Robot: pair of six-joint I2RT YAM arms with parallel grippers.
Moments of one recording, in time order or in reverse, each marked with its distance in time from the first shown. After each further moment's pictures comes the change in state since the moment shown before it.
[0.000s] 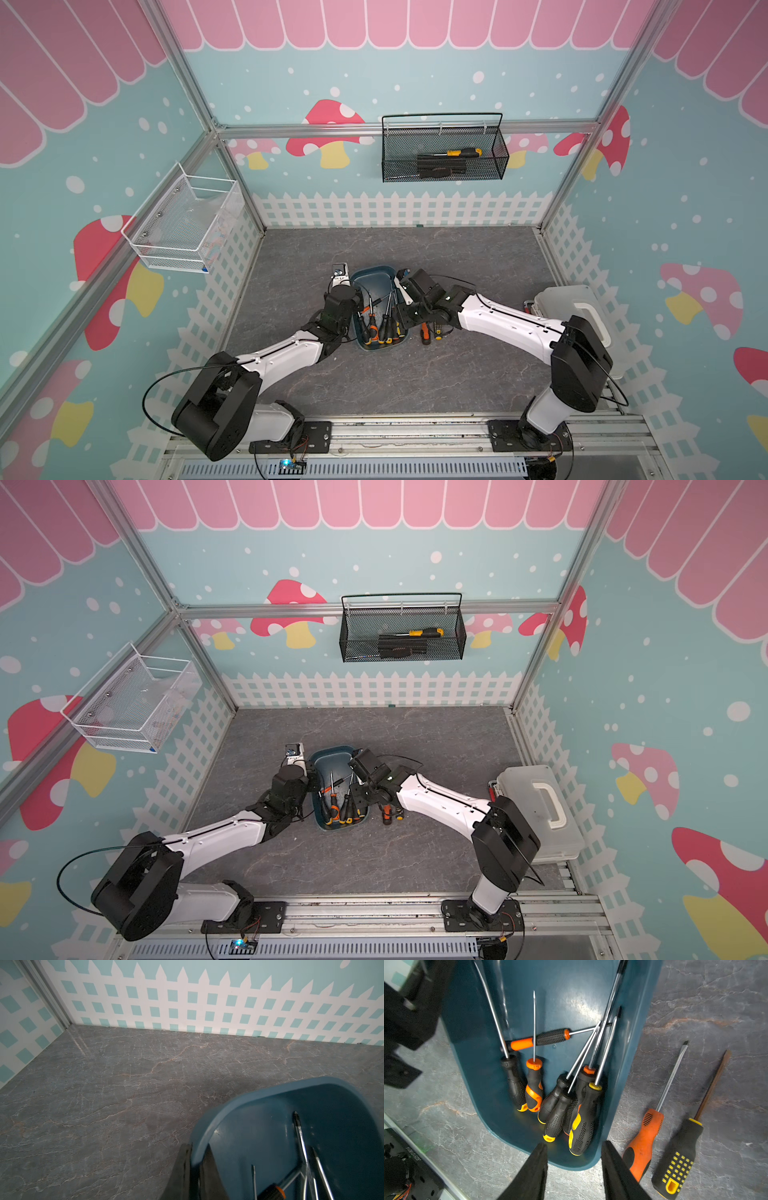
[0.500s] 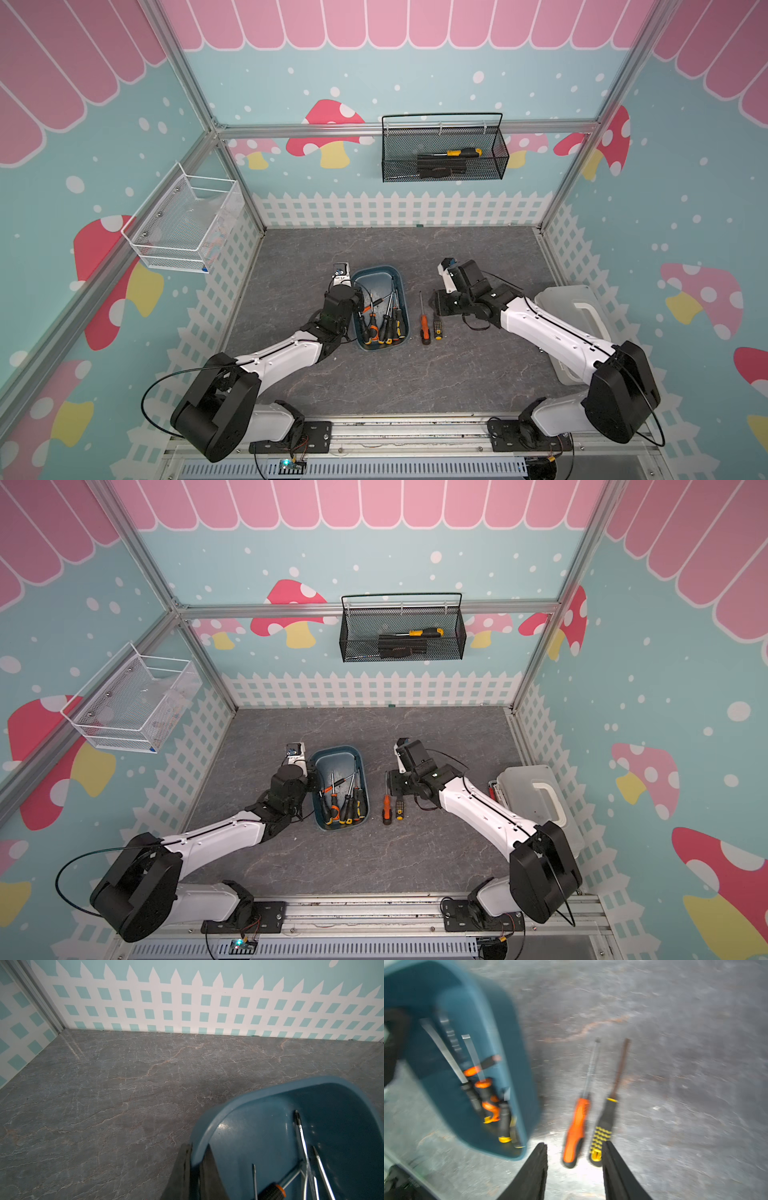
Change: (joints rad) left arm 0.003 -0.010 -0.002 0.008 0.031 0.030; right arm -0.203 -0.241 -0.161 0.025 -0.054 -0.002
